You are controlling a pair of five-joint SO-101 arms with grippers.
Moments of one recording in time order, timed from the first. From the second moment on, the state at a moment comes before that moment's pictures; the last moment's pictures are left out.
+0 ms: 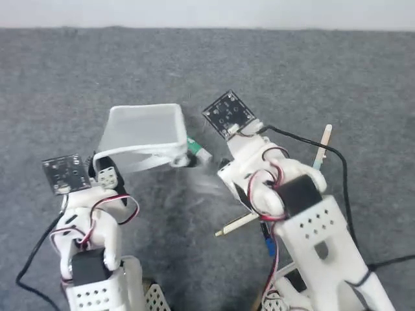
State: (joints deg) left arm -17.8 -96.7 81.4 53.8 10.2; right arm -32.2 -41.8 33.1 69.2 12.2
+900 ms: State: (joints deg) left arm -31.4 -96.7 78.2 53.8 15.1; right arm -35.2 -2.1 9.7 59.7 14.5
